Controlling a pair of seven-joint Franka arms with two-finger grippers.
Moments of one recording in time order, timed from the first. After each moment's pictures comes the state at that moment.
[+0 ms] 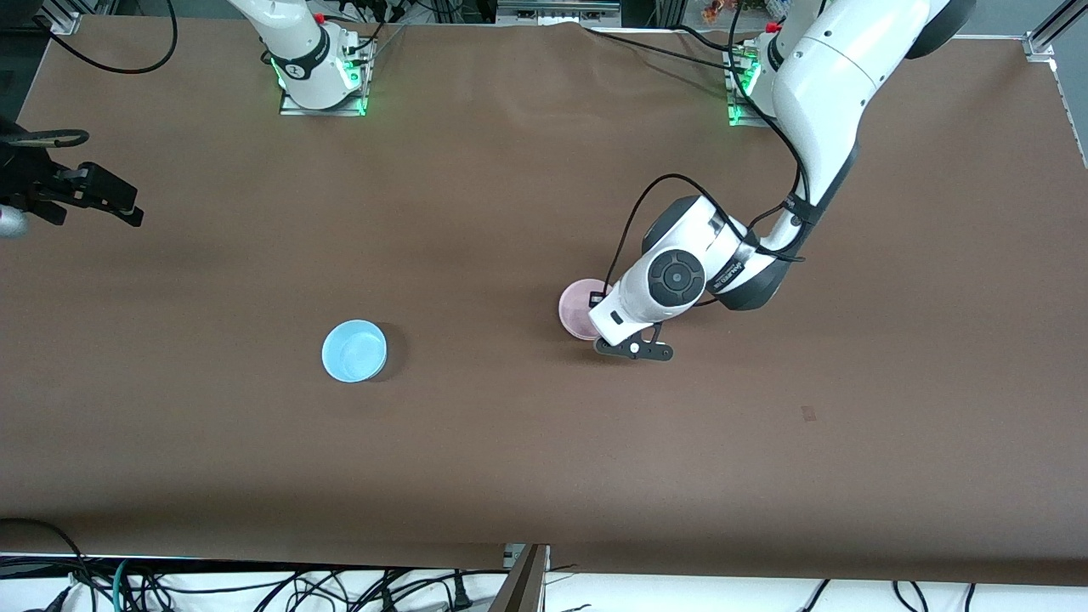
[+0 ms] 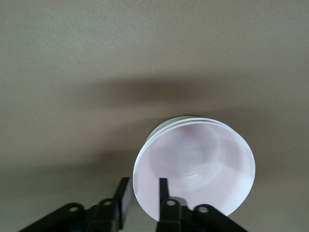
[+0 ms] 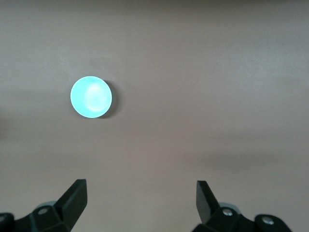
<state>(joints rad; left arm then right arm) -0.18 0.76 -0.45 -1.51 0.12 2.08 -0.52 -0.08 0.04 0.08 -1.54 -0.02 1.60 0.01</state>
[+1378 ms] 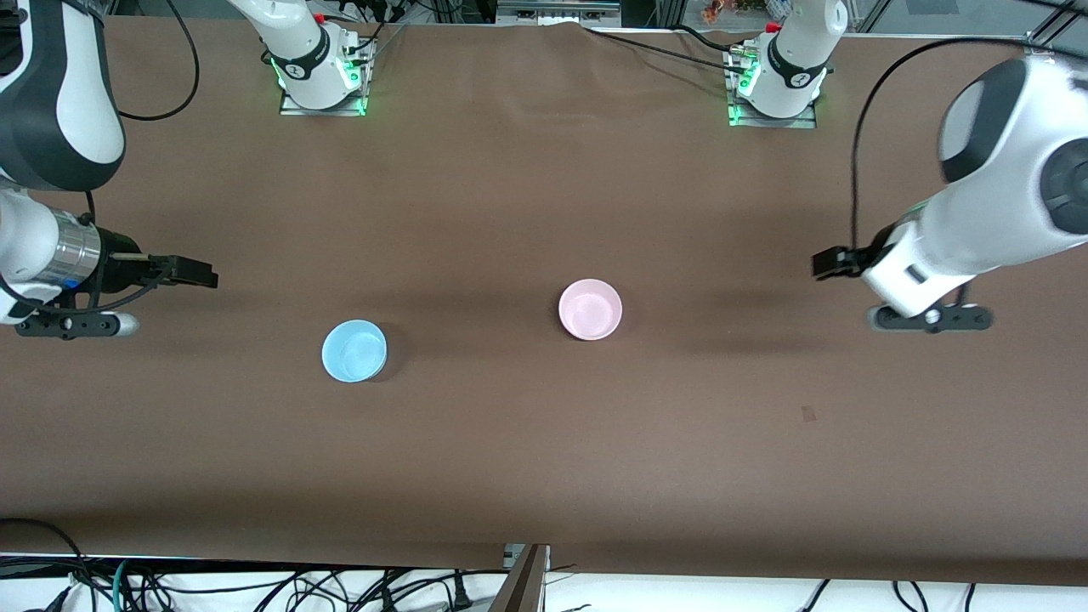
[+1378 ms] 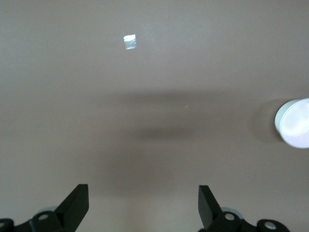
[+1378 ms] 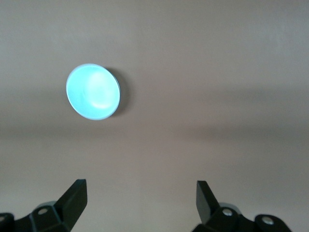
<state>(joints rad) 0.23 0.27 -0.44 -1.46 0.12 1.50 -0.22 -0.06 0.30 0.08 -1.52 0.06 1.69 0.01</state>
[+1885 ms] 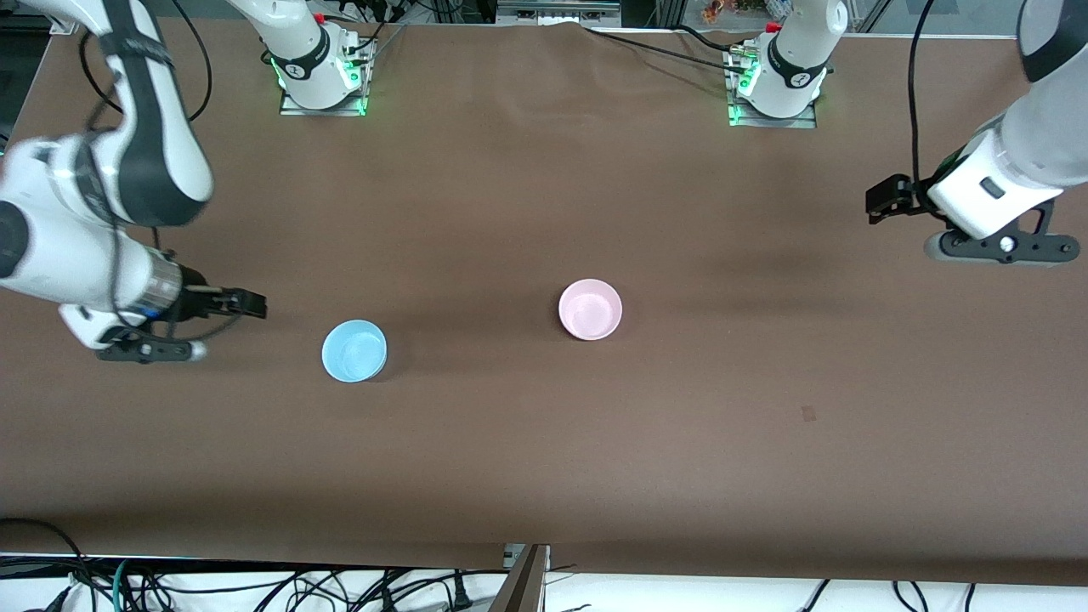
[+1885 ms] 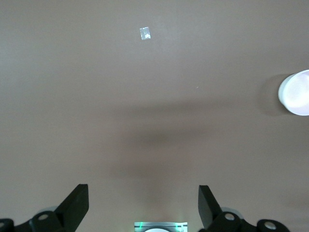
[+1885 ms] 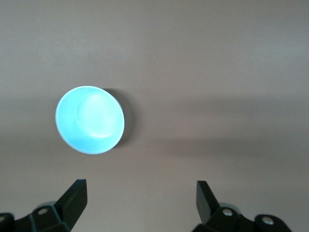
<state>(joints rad) 0.24 0.12 -0.37 -1.48 0.06 1.42 -0.08 0.01 0.36 0.08 -1.73 0.02 2.02 0.07</state>
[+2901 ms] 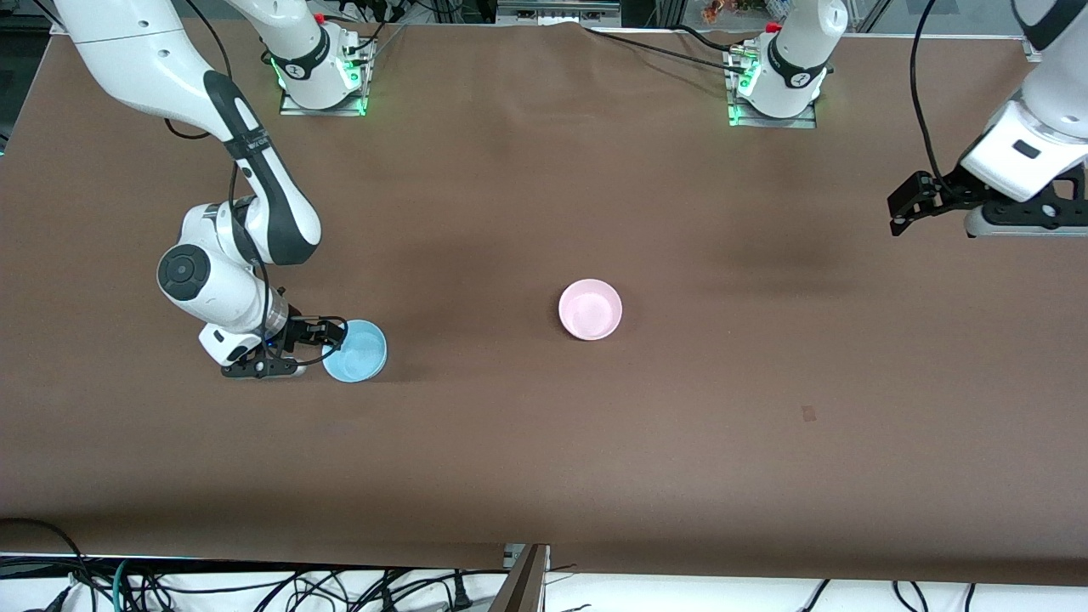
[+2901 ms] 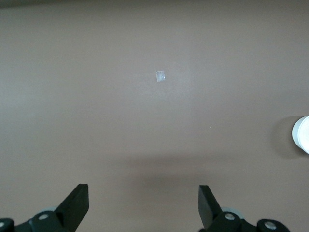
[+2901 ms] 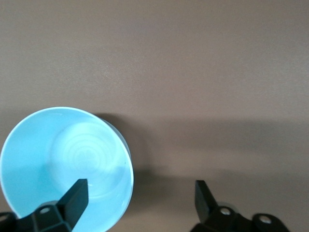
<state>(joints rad) -0.01 -0.09 -0.08 -1.82 0.09 1.80 -0.06 0.07 0.54 0.08 -1.91 0.02 2.50 0.08</state>
